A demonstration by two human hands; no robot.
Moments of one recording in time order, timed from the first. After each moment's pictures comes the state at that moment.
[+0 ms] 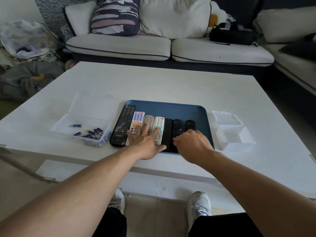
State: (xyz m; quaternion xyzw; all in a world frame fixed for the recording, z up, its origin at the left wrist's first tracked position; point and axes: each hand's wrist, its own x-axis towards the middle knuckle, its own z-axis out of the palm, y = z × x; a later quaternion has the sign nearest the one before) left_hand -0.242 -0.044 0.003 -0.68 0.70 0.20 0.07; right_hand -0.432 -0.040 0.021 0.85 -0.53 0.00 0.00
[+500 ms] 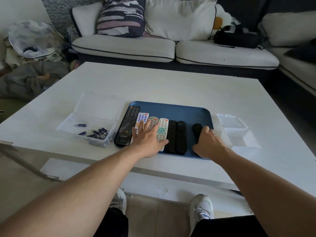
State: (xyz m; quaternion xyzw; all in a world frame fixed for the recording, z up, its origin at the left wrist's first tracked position) left_hand -0.237 -0.046 0.010 -0.69 0.69 0.21 -0.05; right_hand -0.458 -0.061 0.020 0.67 -0.73 -0.01 -0.17
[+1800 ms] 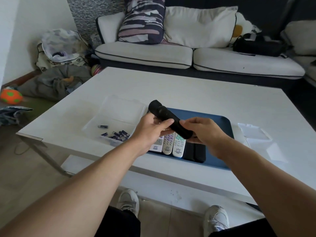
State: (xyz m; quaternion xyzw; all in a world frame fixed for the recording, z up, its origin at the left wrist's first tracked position) left_hand -0.199 -0.027 0.075 -0.50 0.42 0.53 -0.55; right_hand -0.377 -0.052 0.092 0.54 -0.56 0.30 -0.55
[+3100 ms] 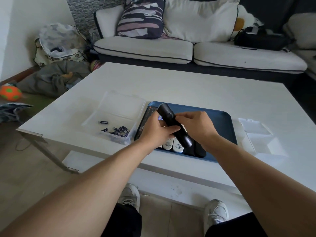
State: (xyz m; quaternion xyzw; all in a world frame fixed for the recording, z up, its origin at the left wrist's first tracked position) left_hand -0.212 -0.027 0.055 -0.55 0.44 0.49 -0.51; right_hand -0.355 -0.048 0.091 0.64 -0.59 0.30 -0.39
